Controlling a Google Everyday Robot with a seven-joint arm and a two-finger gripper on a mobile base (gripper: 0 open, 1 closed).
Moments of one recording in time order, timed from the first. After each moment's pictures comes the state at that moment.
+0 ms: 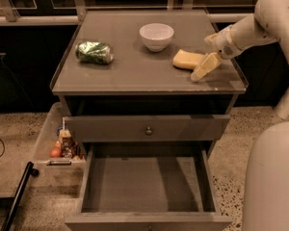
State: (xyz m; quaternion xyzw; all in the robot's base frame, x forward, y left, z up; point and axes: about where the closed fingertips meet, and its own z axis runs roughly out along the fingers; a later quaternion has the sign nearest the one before) arm 0.748 -0.223 0.840 -0.52 0.77 0.12 0.36
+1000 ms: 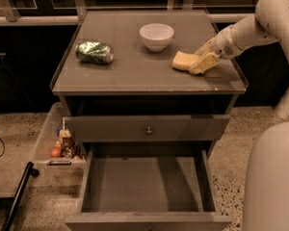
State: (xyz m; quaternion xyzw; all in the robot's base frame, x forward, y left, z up) arm 0.748 -0.223 0.840 -0.52 0.77 0.12 0.36
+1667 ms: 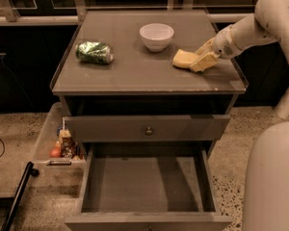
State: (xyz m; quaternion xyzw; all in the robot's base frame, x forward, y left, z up) arm 0.748 -0.223 0.840 -0.52 0.77 0.12 0.36
